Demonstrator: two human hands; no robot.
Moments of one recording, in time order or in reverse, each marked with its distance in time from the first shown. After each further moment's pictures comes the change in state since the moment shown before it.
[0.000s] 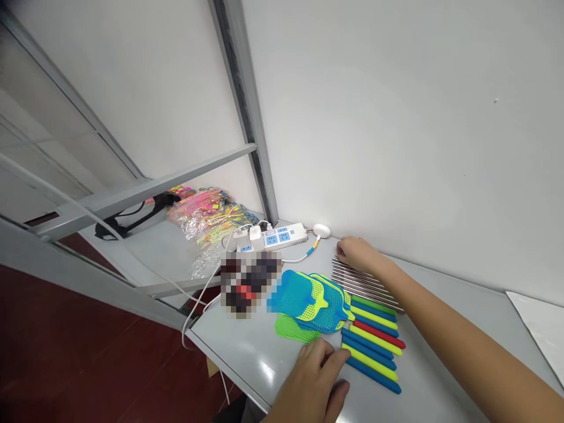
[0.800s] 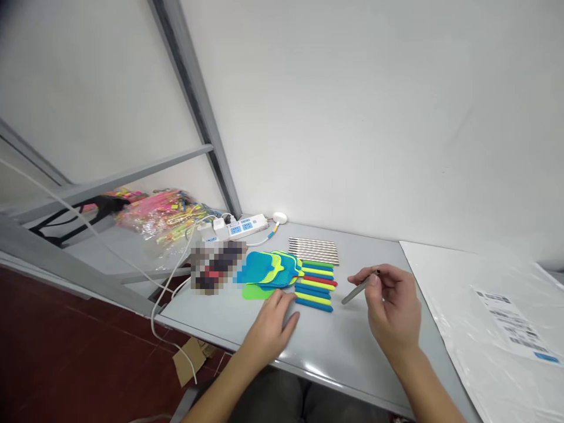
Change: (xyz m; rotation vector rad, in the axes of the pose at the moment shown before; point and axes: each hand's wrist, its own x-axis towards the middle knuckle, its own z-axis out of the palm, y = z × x) left_hand -0.001 0.006 -0.005 0.051 0.105 0.077; right_hand -0.262 -0.094 -0.020 0.828 1.170 0.396
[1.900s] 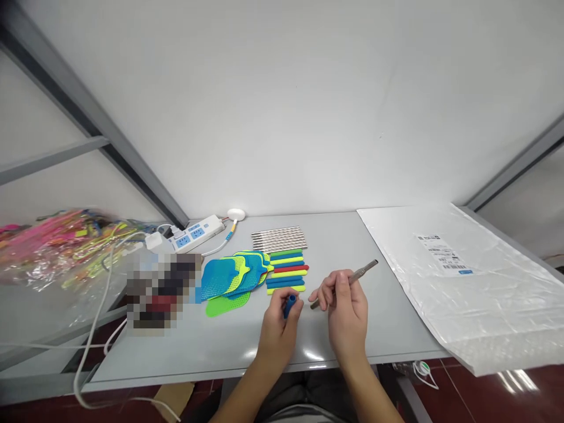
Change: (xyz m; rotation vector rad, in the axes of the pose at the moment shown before) left_hand 0.023 0.048 0.037 -0.720 0.021 -0.140; right_hand -0.051 -0.005 0.036 0.599 0.238 0.454
